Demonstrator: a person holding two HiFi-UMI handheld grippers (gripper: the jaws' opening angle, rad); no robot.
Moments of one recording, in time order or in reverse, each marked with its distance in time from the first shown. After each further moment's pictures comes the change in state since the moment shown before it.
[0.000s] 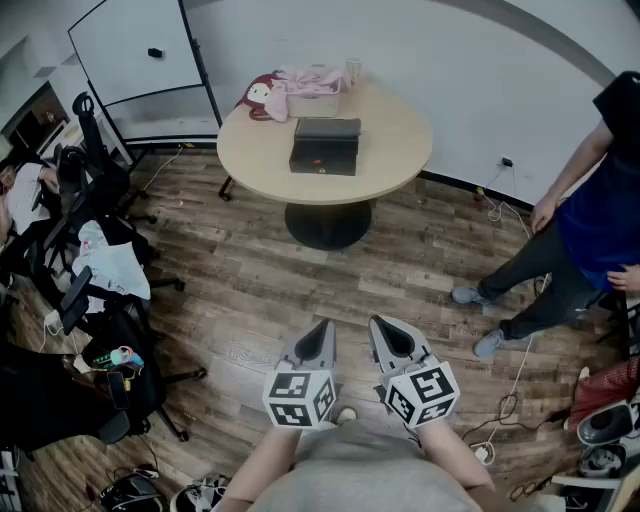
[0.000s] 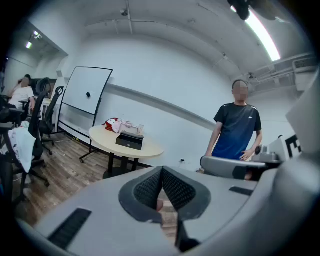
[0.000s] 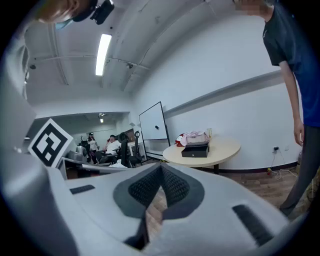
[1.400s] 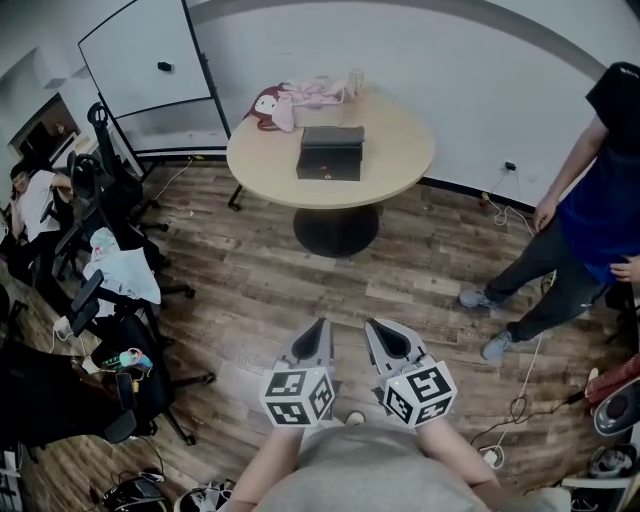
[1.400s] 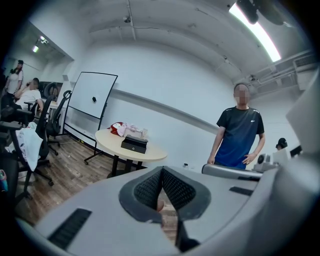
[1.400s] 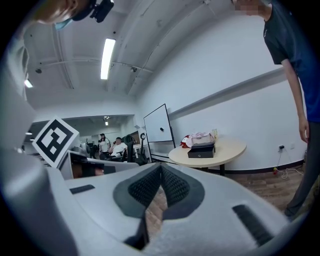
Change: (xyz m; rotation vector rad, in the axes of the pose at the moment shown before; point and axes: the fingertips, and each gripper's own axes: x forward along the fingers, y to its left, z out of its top) left arm -0.030 -0.004 0.002 -0.026 -0.051 0.052; right arm -0.021 0.025 -0.006 -0.003 -0.020 0.062
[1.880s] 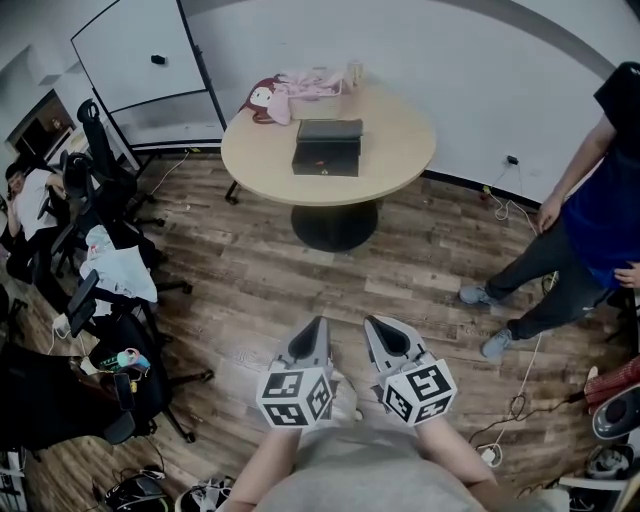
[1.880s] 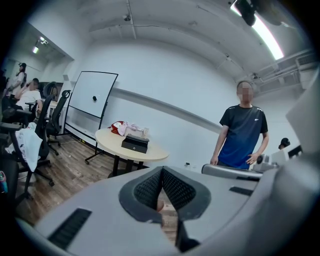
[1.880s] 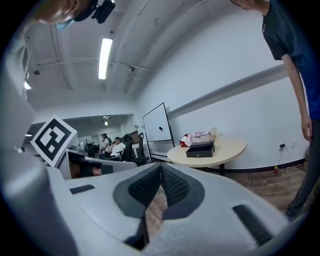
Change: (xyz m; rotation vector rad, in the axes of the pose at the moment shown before) left arm 0.023 0.006 0.004 0.001 0.013 0.017; right arm 0.018 -0.022 0.001 0.014 0.011 0.003
